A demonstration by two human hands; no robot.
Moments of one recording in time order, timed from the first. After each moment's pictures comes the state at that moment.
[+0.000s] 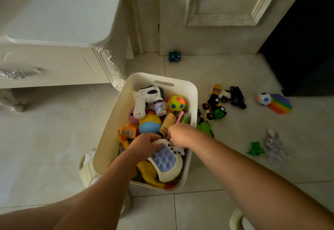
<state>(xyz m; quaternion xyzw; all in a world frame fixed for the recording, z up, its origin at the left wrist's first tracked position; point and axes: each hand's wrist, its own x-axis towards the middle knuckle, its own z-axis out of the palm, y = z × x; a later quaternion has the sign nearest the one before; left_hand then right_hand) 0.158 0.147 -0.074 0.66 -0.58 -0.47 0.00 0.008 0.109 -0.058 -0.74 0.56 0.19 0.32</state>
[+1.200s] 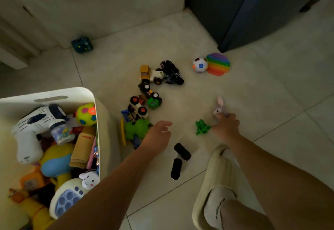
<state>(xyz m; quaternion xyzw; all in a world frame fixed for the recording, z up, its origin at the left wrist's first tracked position) -0.107 0.100 -0.143 0.60 -0.50 -0.63 0.03 -0.346 0.159 -0.216 -0.30 0.90 0.01 0.31</state>
